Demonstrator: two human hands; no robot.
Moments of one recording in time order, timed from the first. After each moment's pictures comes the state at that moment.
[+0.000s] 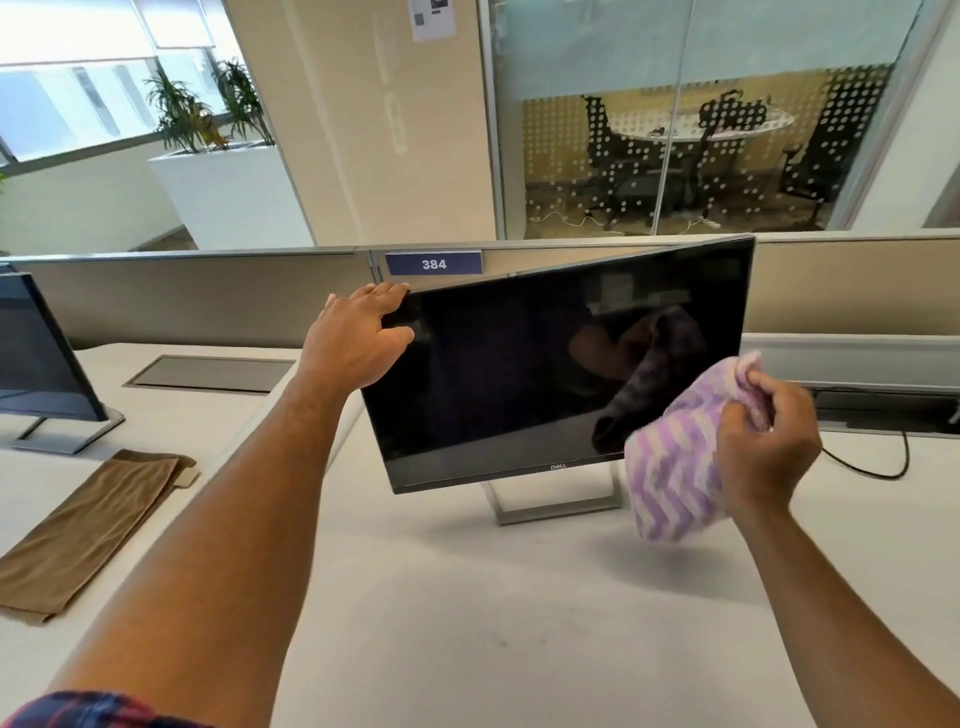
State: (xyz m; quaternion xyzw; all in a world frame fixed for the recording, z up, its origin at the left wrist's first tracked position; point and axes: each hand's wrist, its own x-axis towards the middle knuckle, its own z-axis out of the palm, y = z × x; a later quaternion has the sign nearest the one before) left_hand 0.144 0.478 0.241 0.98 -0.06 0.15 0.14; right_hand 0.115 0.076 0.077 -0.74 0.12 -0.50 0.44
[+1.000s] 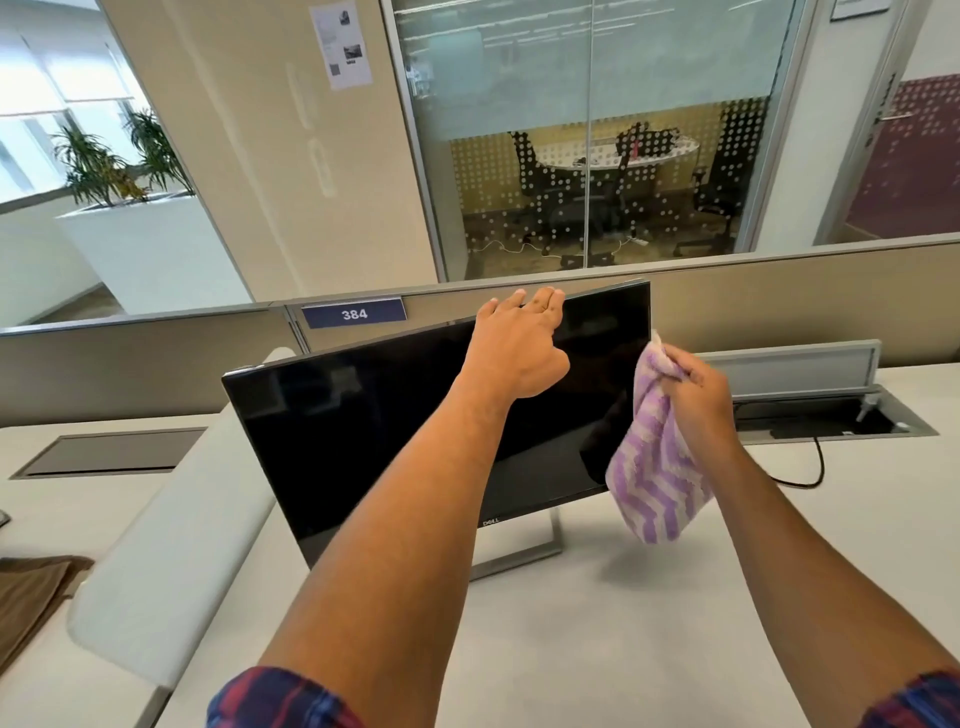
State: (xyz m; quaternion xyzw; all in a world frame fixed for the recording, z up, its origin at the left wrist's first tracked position) left_hand 0.209 0.227 0.249 0.96 -0.26 0.10 0.00; right_hand 0.190 0.001 0.121 -0.75 0.12 -0.22 0.61
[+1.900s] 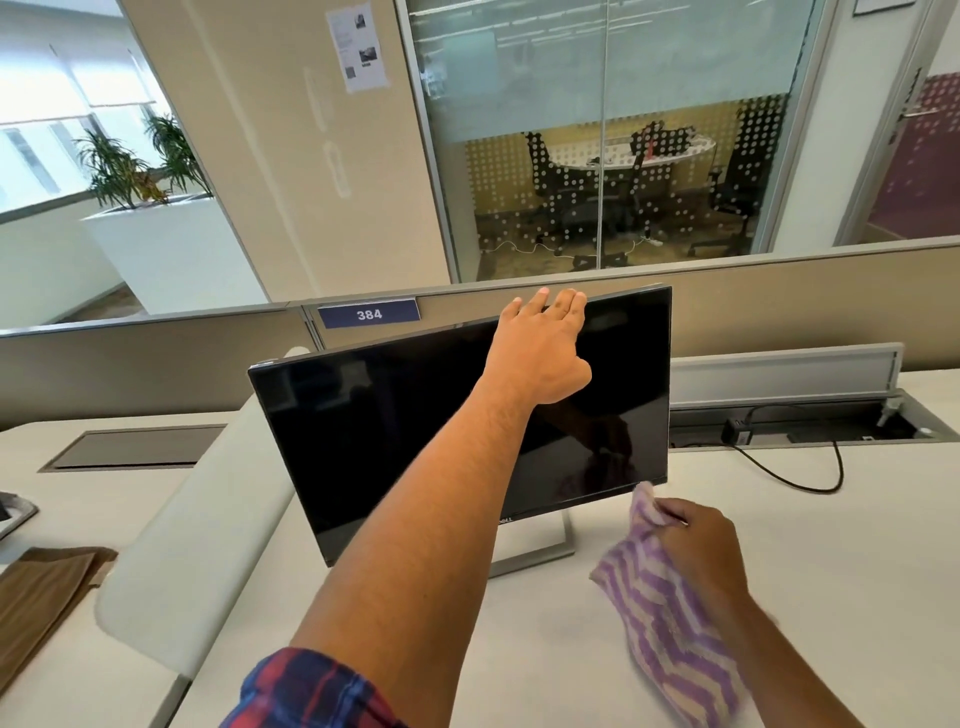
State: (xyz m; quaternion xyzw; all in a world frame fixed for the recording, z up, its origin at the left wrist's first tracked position) left_hand 0.208 0.220 0.245 0.96 -0.28 0.10 -0.02; right_hand 0.099 0.038 0.012 -0.85 0.21 -0.09 0.47
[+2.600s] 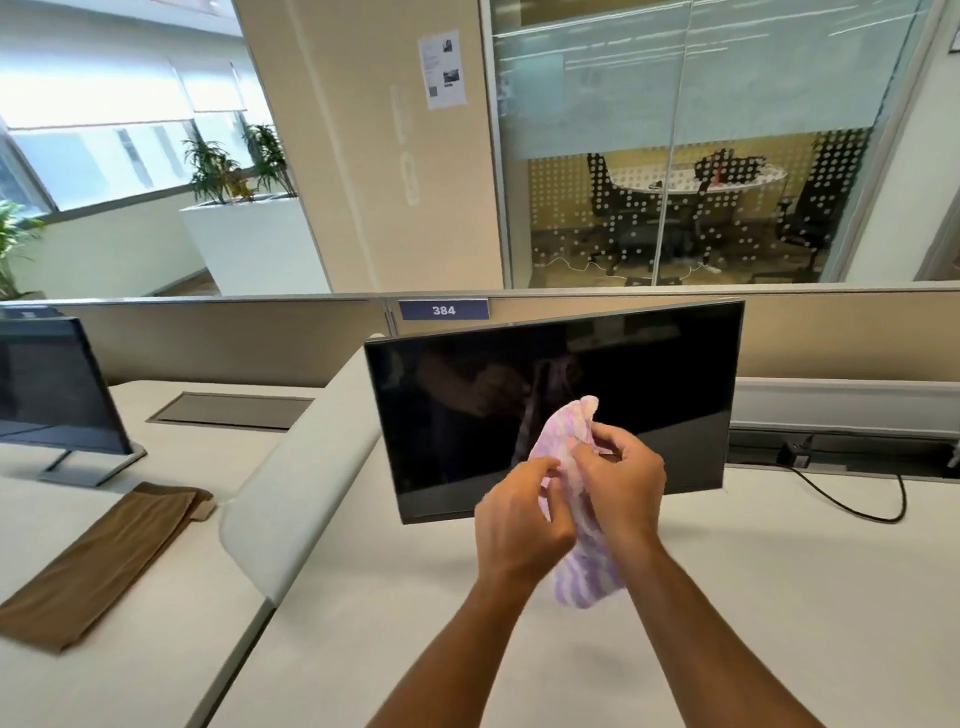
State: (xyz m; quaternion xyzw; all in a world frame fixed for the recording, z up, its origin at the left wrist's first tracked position) left_hand 0.048 0.321 0.113 0.89 -0.08 0.28 0.35; right_hand 0.075 0.205 0.134 -0.70 0.12 -0.22 0.66
